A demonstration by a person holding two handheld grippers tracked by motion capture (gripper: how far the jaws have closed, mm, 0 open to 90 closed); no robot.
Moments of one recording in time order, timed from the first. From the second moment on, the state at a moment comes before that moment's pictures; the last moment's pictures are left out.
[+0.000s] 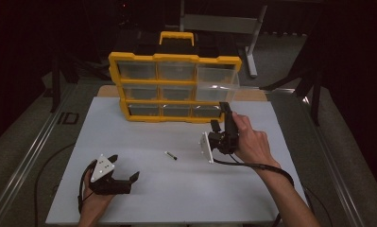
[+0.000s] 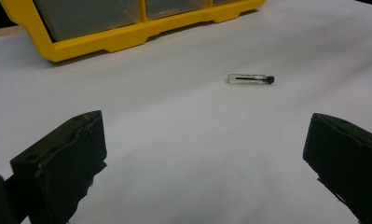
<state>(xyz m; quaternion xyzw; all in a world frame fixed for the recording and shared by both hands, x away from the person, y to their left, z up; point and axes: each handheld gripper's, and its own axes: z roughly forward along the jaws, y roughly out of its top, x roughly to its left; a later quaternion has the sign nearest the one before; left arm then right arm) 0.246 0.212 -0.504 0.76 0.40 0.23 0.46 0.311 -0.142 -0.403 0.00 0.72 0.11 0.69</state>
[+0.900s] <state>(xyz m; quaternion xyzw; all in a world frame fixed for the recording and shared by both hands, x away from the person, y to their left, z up) 0.248 0.221 -0.506 0.74 0.42 0.23 0.47 0.282 -0.177 -0.450 0.23 0.76 0.32 0.51</state>
